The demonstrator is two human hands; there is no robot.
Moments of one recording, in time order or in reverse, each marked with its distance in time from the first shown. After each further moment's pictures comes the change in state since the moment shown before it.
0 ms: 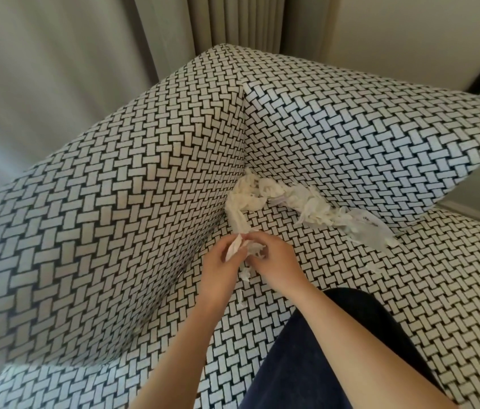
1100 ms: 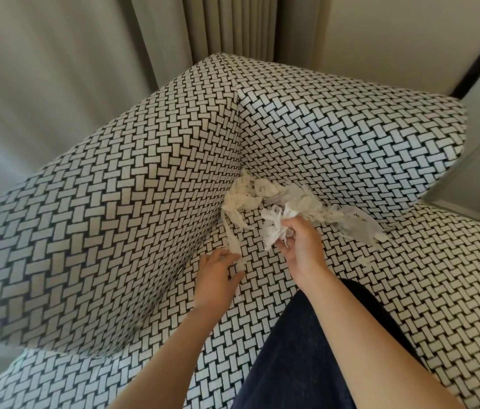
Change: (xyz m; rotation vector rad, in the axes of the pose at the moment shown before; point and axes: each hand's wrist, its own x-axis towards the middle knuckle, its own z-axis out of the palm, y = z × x) left_hand 0.005 -0.051 -0.012 0.925 -0.006 0.237; right_hand -0.008 -0.022 -0.036 1.001 0.349 0.374
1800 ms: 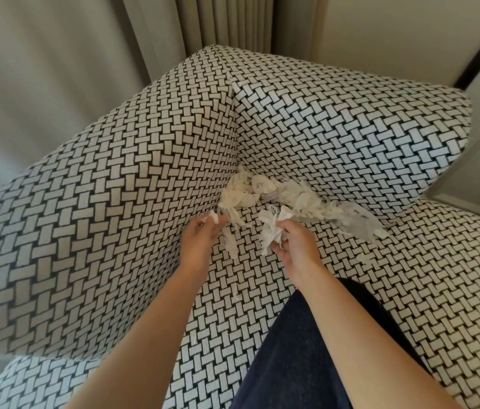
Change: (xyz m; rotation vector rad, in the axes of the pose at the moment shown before) left_hand 0.047 0.020 -0.038 -1.094 0.092 -0.449; right_hand 0.012 0.007 -0.002 -0.028 0.084 0.161
